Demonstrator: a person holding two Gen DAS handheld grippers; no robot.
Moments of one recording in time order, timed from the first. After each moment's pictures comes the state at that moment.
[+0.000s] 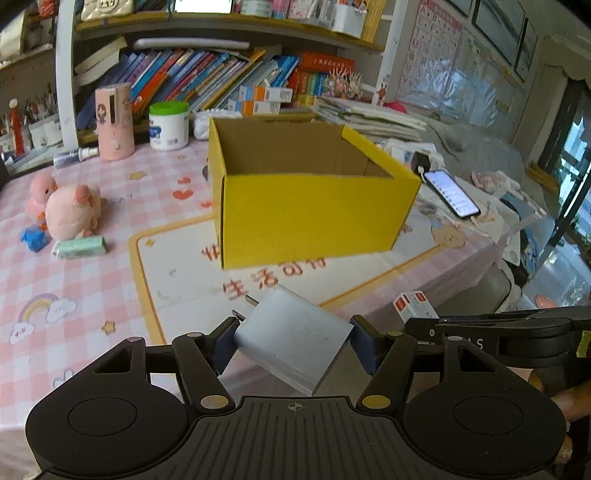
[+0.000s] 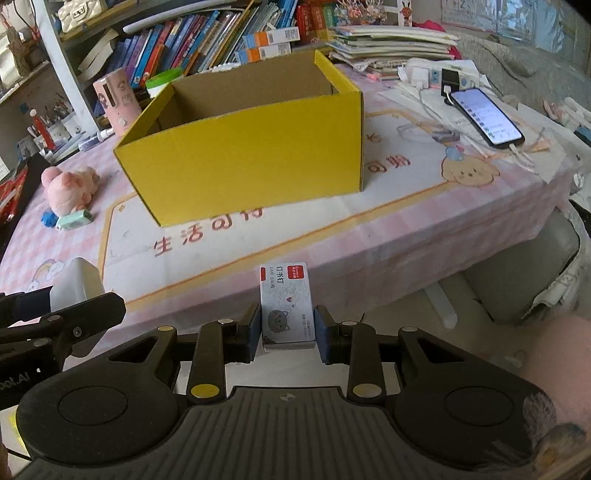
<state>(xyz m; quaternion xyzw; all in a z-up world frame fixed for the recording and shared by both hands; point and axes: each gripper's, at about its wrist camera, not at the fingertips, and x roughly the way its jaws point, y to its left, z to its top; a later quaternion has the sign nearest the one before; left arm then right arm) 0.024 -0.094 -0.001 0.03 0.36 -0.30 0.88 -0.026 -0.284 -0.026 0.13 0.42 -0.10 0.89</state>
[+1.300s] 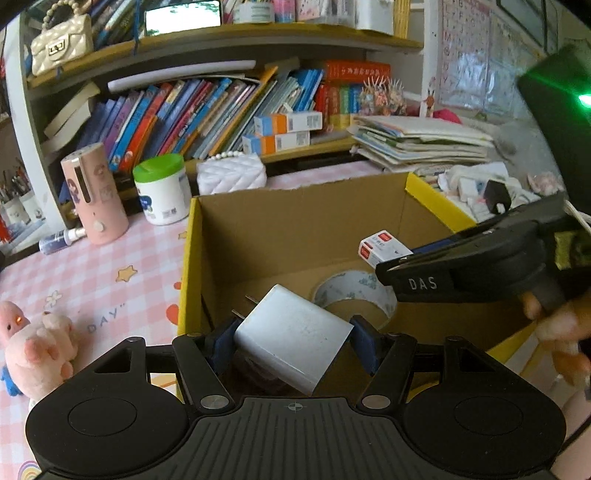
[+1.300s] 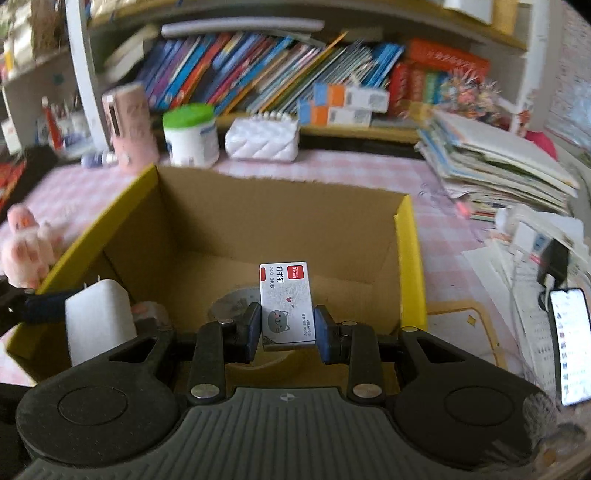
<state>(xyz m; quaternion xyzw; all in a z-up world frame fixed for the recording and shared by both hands) 0.177 -0.207 -0.005 0.10 0.33 -0.23 0.91 0.217 -0.354 -0.004 -0.01 0.40 0.01 0.92</state>
